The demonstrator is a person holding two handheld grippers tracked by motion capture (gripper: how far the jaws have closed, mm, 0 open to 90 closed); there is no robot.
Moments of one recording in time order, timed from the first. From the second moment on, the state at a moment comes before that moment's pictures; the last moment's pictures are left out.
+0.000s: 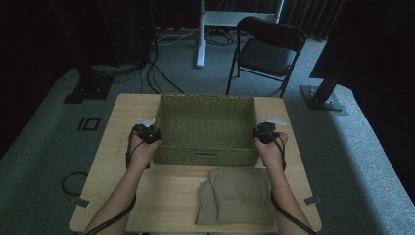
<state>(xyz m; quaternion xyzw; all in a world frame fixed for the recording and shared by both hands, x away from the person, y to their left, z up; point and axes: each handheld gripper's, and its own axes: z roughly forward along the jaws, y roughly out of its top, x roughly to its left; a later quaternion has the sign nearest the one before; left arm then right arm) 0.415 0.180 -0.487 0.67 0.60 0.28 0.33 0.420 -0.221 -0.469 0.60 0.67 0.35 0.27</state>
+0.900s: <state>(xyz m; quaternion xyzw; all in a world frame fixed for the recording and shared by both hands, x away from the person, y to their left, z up) 0.424 0.129 -0.488 0.68 0.59 0.27 0.34 0.421 -0.273 -0.468 0.60 0.67 0.34 0.27</state>
